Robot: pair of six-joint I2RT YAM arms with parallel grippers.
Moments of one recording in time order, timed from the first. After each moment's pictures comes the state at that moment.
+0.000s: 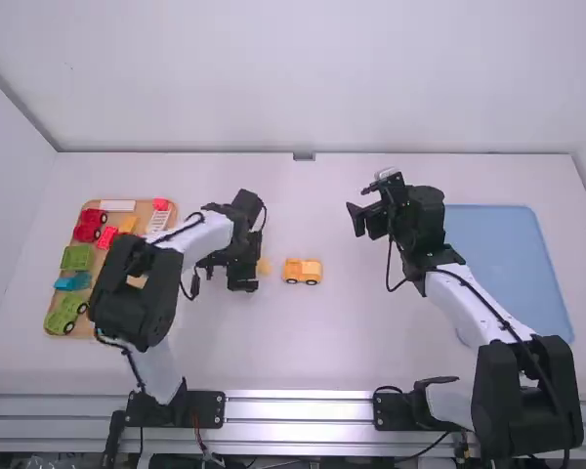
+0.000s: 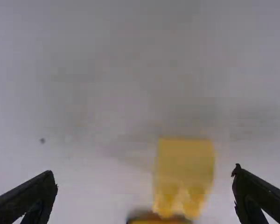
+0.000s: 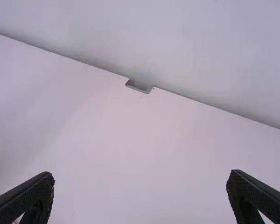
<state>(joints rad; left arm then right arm) -0.29 1.81 1.19 -0.82 0.11 -1.81 0.17 1.39 0.74 0.22 -0.28 -0.16</state>
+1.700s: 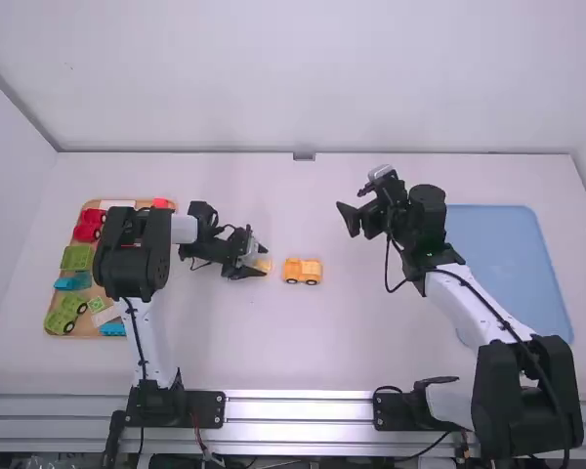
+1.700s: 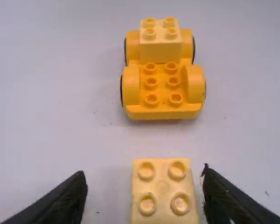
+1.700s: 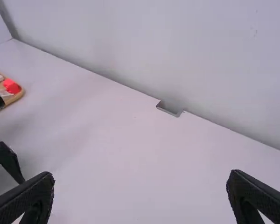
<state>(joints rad) 0.02 2.16 1.12 -0.48 1.06 1.61 0.17 1.39 0.74 0.28 -0.44 -0.16</state>
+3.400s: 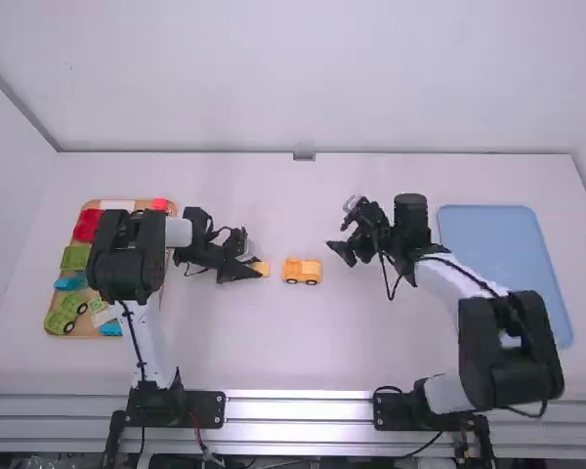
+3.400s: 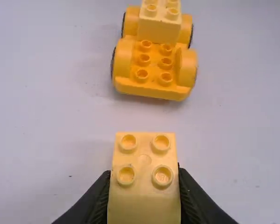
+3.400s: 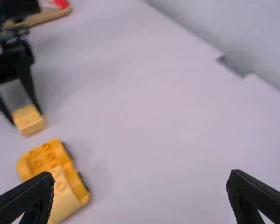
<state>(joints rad) 0.05 2.10 1.07 -0.57 1.02 1.51 0.17 1.64 0.74 0.16 -0.73 -0.59</state>
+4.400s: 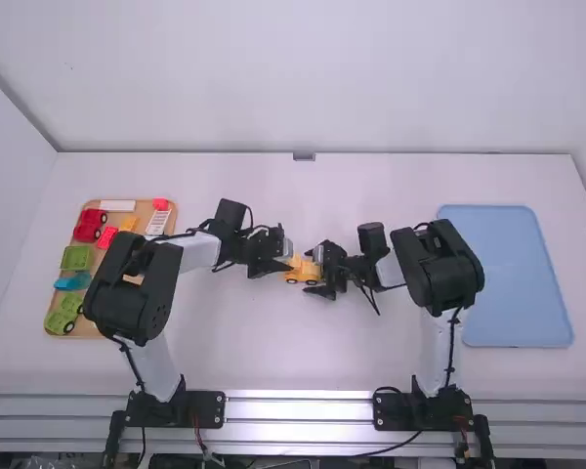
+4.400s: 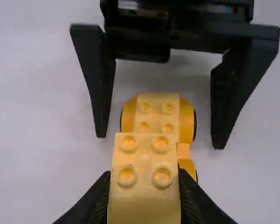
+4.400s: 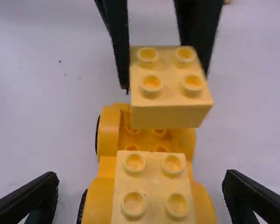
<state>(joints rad) -0.22 1.87 0.91 -0.11 0.84 1.07 0.29 2.17 0.77 0.52 -1.04 -0.92</state>
